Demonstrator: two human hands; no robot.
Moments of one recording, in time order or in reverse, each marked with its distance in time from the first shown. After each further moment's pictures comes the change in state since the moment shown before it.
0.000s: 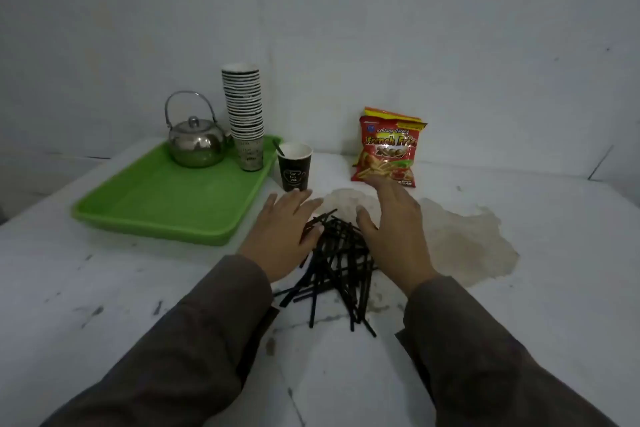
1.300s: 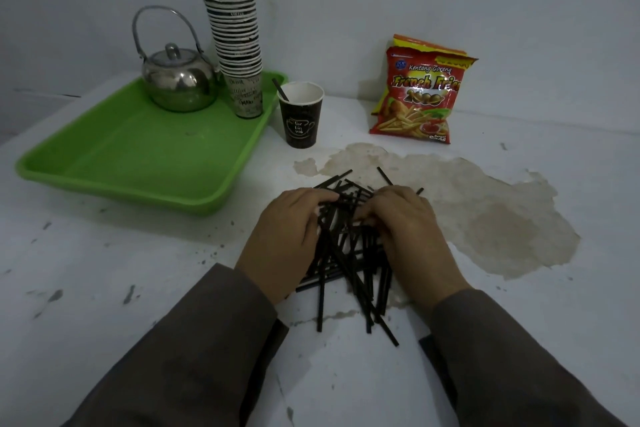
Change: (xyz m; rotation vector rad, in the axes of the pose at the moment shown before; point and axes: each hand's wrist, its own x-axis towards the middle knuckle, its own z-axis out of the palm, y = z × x) left_hand -0.013 -0.002 0.041 -0.416 0.234 -0.055; right_hand -0.017 0.031 0.036 -0.025 -0.181 -0.197
